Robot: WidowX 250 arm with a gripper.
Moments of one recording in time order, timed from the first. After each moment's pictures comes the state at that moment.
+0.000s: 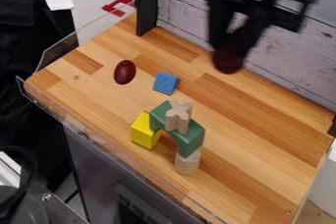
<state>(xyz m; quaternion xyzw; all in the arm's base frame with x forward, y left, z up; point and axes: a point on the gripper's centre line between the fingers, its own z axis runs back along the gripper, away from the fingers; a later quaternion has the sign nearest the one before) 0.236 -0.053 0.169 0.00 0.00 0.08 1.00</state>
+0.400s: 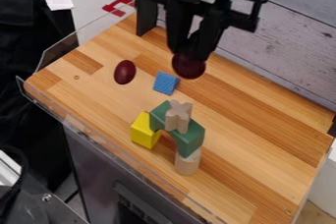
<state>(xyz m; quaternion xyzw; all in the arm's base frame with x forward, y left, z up) 0.221 -0.035 0.158 -0.01 0.05 0.11 0.99</state>
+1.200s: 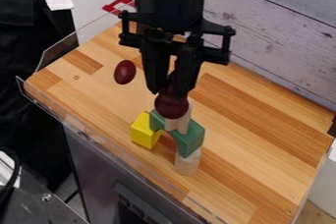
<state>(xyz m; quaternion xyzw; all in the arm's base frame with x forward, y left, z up) 0.199 -0.031 0.131 -0.08 0.10 0.12 0.98</state>
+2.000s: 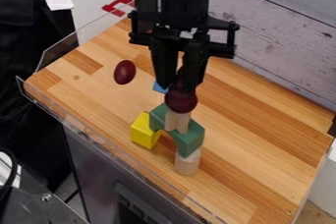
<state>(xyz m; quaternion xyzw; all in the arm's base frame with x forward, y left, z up) 0.215 -0.032 0.125 -0.09 0.09 0.12 0.98</state>
